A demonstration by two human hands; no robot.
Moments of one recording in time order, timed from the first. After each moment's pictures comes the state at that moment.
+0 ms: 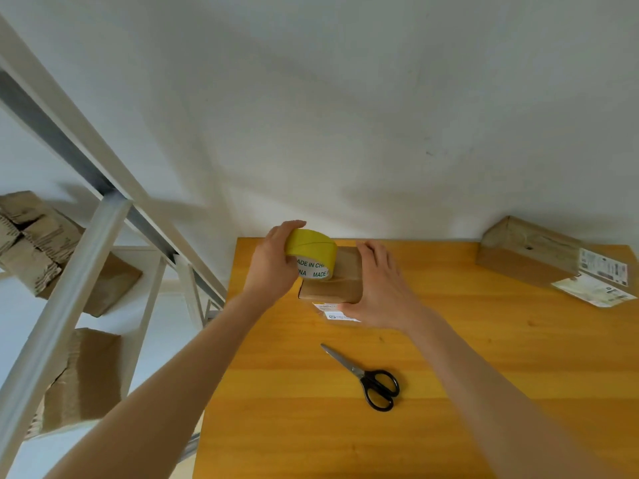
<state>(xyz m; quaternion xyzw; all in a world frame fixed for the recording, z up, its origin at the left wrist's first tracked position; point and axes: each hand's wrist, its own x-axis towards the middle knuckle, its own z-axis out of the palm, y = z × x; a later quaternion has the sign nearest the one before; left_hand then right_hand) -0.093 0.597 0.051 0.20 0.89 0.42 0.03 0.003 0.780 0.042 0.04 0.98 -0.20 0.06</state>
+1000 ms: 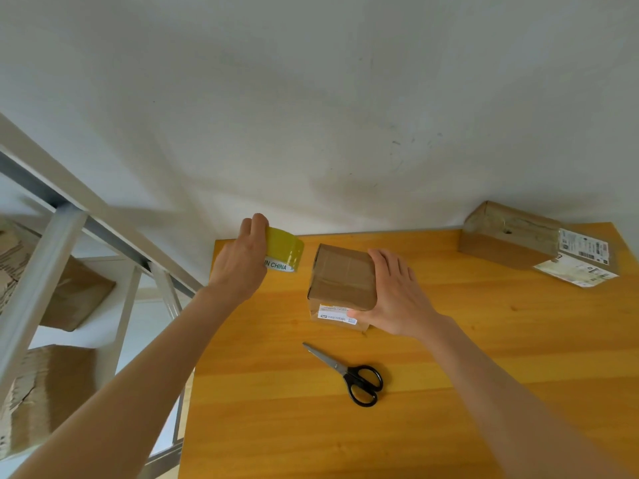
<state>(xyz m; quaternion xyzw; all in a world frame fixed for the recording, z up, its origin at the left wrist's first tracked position) -0.099 0.609 0.063 0.24 0.95 0.18 0.02 0.038 0.837 0.019 0.07 0.99 -0.14 0.06</state>
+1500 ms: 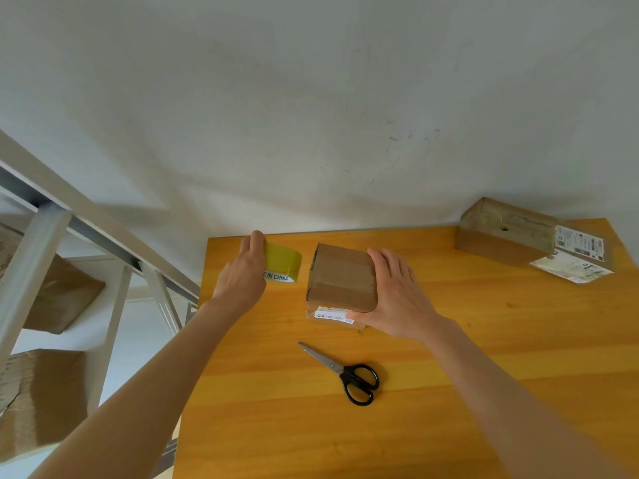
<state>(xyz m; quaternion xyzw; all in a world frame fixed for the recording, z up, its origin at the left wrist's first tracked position) -0.096 0.609 0.022 0.22 0.96 0.18 0.07 0.041 0.841 0.015 0.08 0.98 -0.14 0.06</state>
